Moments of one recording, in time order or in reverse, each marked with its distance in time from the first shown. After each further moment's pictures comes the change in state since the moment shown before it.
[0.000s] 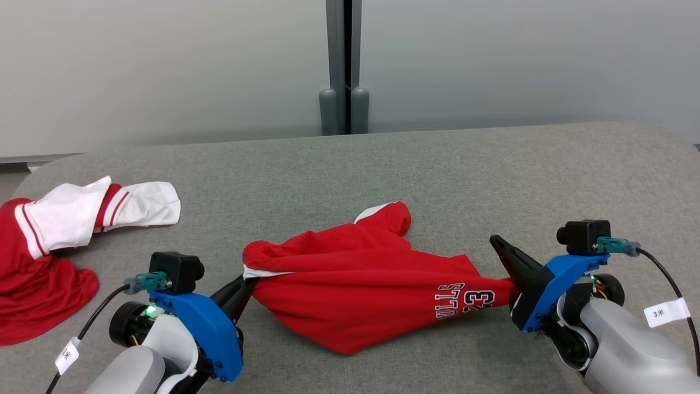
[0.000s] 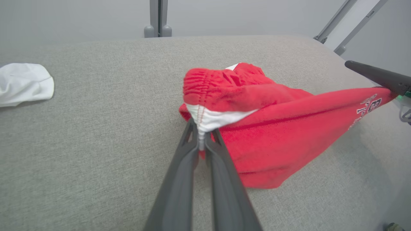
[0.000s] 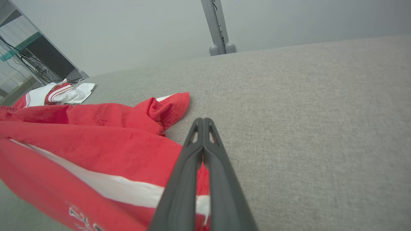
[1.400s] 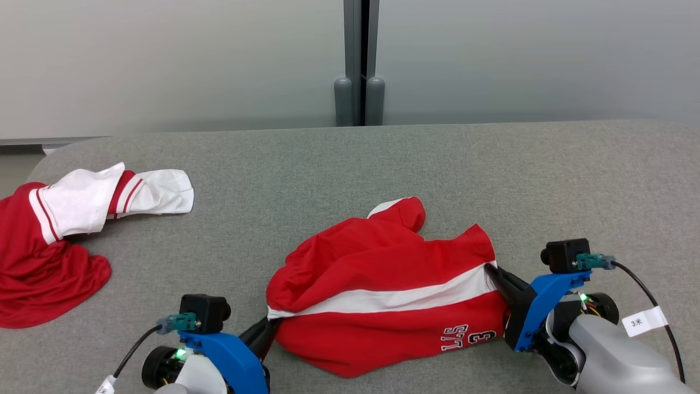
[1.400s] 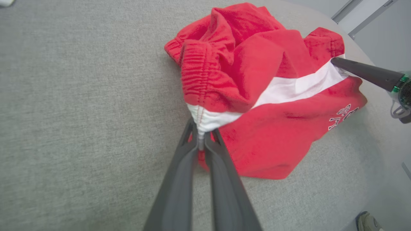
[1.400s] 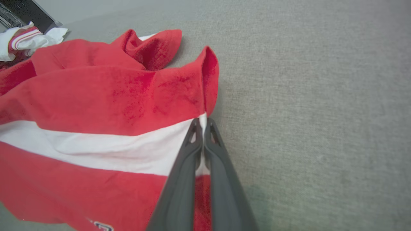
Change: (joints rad) left arm 0.079 -0.067 -0.066 0.061 -0.033 0.022 -0.023; right arm -0.017 0.040 0.126 0.152 0.012 0.000 0.062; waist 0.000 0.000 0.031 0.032
